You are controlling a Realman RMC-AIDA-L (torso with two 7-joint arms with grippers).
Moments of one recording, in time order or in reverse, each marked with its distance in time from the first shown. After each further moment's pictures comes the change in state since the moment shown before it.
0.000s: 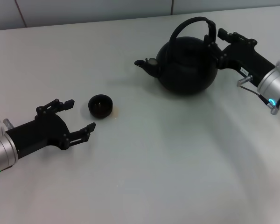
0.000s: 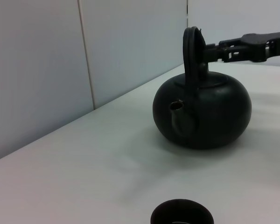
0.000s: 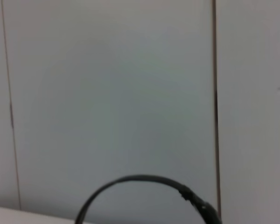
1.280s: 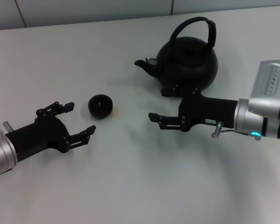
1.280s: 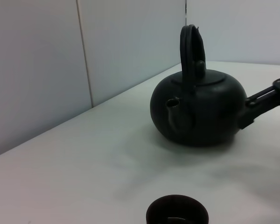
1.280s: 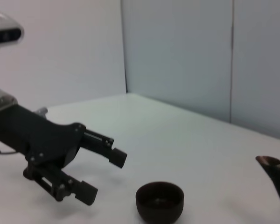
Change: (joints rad) left arm 0.014 0.000 0.007 0.009 0.002 0.005 -0.001; right arm -0.027 -0.009 -0.192 -0.214 -0.574 -0.127 0.371
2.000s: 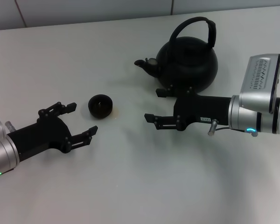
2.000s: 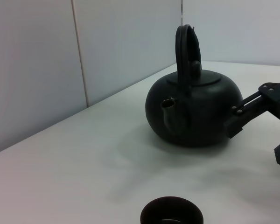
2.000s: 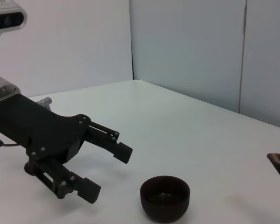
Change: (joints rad) left arm -0.006 0.002 0.011 0.001 0.001 0.000 -0.013; right arm -0.002 0.006 -0.083 -0.082 -0.011 0.049 0.093
